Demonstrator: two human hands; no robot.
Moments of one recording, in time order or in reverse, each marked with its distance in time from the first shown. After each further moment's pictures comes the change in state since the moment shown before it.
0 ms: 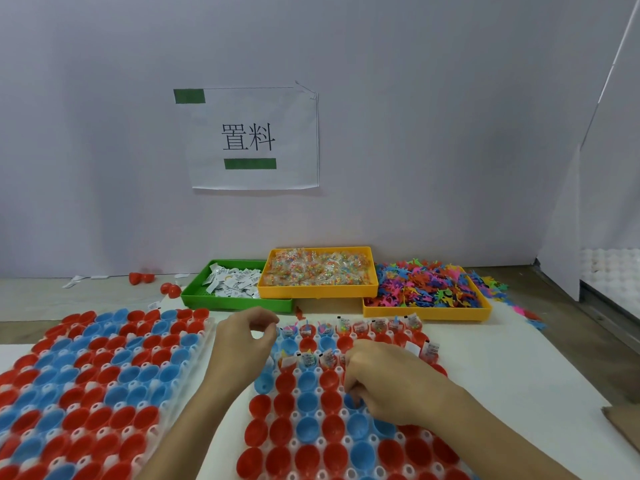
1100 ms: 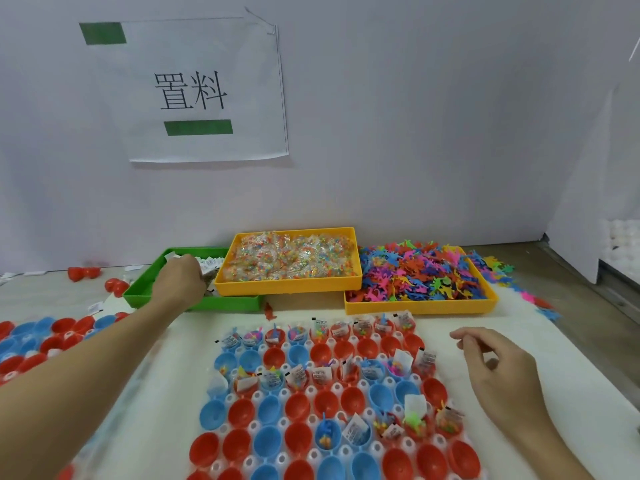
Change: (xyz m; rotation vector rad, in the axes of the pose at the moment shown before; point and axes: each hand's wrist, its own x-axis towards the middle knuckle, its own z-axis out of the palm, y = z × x) left_hand 0.175 -0.087 0.032 0.619 -0.079 -0.168; right_hand -0.041 0.150 0.084 0.672 0.934 0.658
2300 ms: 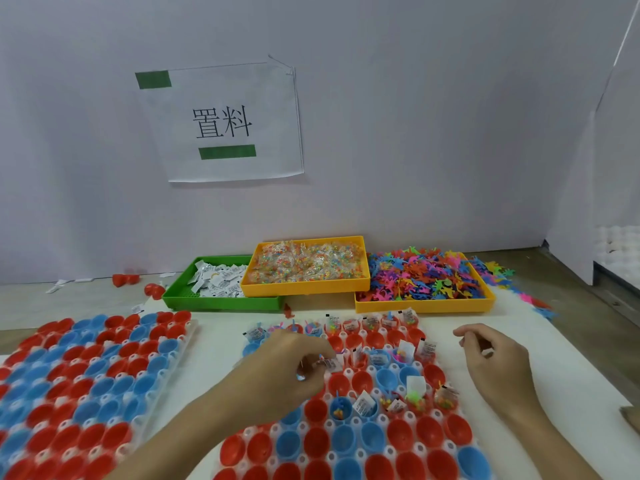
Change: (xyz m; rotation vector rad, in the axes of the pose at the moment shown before) left_hand -0.211 0.080 -0.065 -0.347 -0.364 0.772; right_hand -0.002 -0.001 -0.001 -0.035 0.025 0.028
